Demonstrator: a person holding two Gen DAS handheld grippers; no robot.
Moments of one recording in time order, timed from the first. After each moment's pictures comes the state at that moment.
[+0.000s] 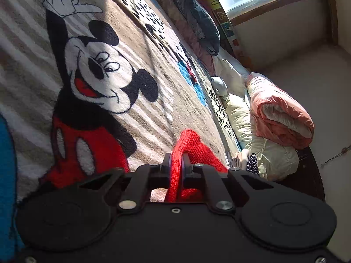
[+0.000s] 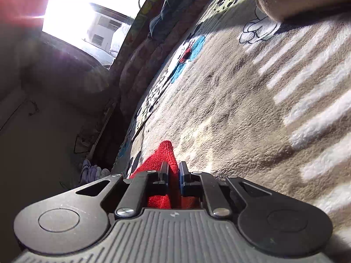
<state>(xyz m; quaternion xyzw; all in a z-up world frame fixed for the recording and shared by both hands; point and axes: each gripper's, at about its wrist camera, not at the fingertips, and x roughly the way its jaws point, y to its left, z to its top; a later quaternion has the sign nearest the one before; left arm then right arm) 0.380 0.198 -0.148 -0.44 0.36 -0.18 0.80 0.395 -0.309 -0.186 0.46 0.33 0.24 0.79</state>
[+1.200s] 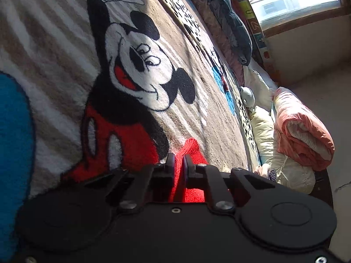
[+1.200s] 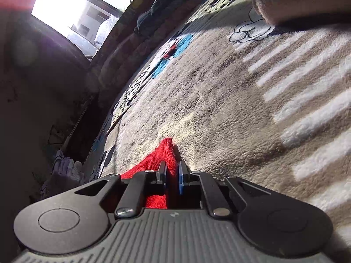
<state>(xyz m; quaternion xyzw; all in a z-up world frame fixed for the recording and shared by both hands) 0.386 0.195 -0.150 -0.45 0.37 -0.11 0.81 0.391 -0.293 -0.175 0.39 0.33 0.20 0.84</state>
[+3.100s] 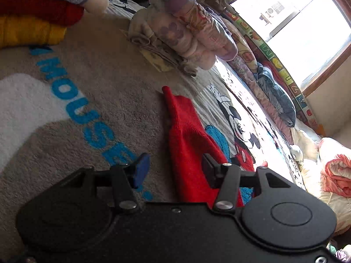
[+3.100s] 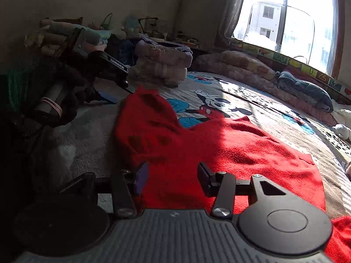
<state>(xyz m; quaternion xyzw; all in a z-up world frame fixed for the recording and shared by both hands) 0.134 0.293 -0.119 -0.39 0.25 0.13 0.87 0.068 -0.024 -0.099 -0.16 0.19 0.36 0.90</state>
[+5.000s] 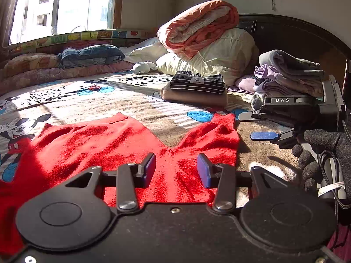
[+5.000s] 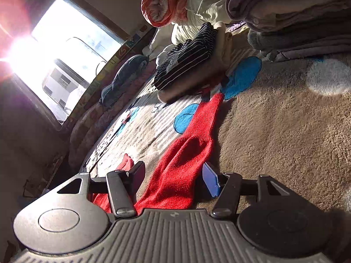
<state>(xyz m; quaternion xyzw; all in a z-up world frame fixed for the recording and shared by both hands) 0.088 -0.097 -0.080 0.05 0.22 -0.27 0.94 0.133 -0.403 -0.142 0.41 0.23 -0.01 0.88</state>
